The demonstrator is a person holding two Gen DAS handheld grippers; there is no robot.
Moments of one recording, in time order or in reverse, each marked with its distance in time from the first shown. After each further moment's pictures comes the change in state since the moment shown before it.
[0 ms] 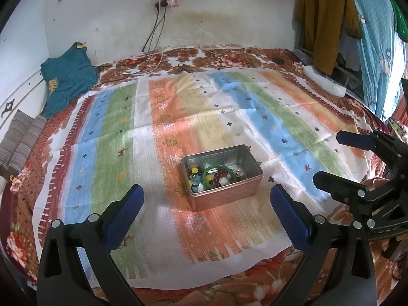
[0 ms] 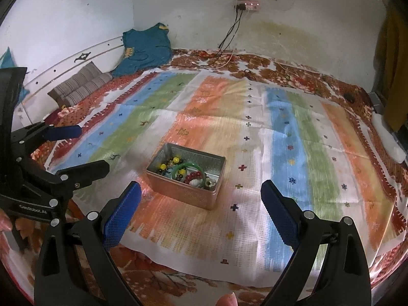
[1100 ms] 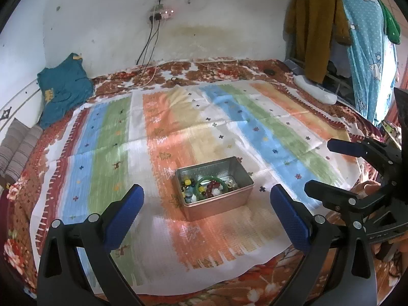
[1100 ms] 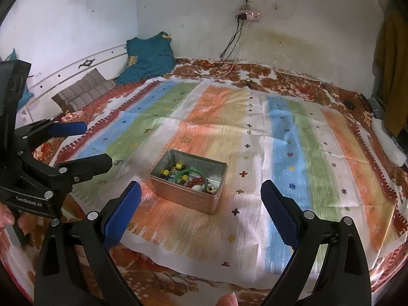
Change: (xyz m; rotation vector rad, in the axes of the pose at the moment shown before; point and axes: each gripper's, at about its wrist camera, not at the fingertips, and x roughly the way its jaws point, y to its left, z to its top) left arm -0.011 -0.003 0.000 0.008 -0.091 -0.040; right arm -0.011 0.000 -0.005 -0.007 -0.056 0.003
